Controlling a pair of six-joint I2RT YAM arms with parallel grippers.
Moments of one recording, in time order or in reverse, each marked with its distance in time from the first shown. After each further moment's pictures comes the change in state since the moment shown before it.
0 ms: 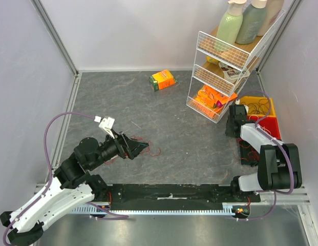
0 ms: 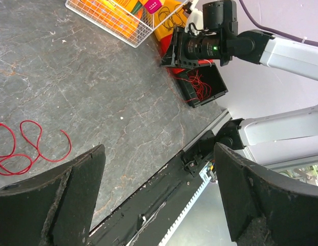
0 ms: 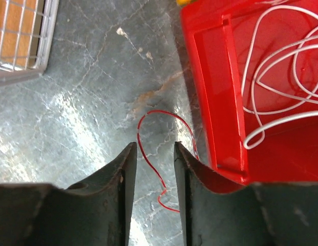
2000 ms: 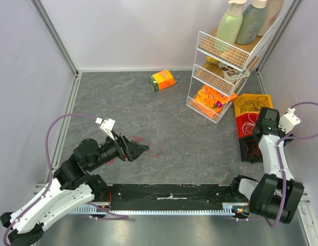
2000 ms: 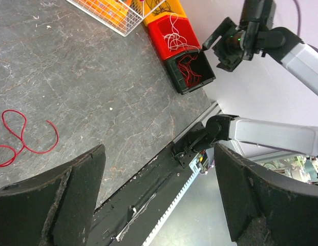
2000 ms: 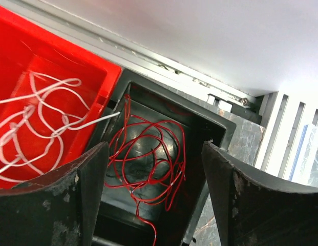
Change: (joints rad) left arm 0.000 -0.022 -0.018 -0.008 0.053 -0.043; right arm -0.351 -0.257 0.003 -0.177 0.505 0.275
